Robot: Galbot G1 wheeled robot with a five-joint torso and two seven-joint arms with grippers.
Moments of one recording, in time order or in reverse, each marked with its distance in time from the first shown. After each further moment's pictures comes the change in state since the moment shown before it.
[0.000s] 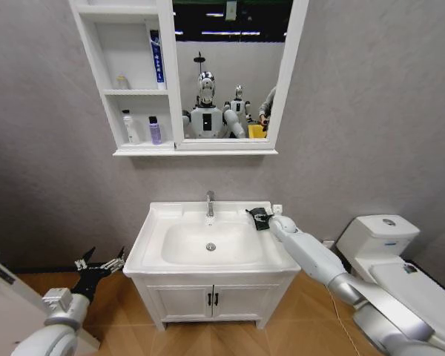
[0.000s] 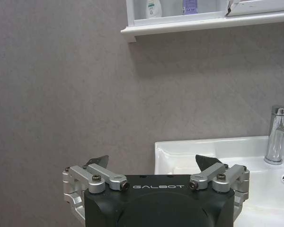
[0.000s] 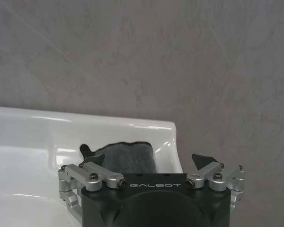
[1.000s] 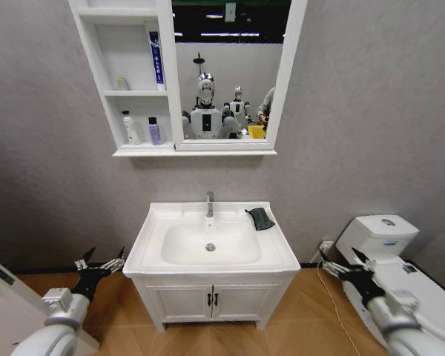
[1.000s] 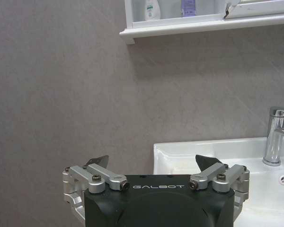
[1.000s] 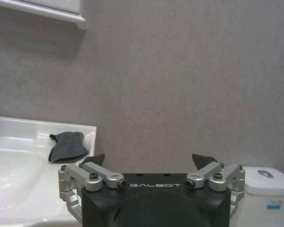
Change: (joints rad) left arm 0.000 0.000 0.000 0.000 0.000 0.000 0.000; right arm -1.645 0.253 1.217 1.072 -0.357 0.421 -0.311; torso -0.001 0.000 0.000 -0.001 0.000
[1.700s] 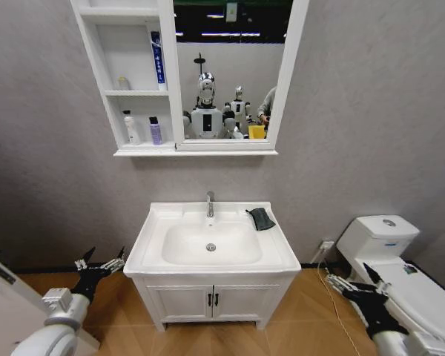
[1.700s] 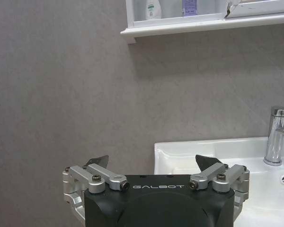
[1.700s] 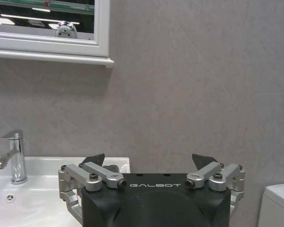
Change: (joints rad) left arm 0.000 0.000 0.000 0.000 0.000 0.000 0.000; right arm 0.032 -0.008 -0.126 0.188 0.006 -0.068 0.081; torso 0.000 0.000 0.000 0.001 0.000
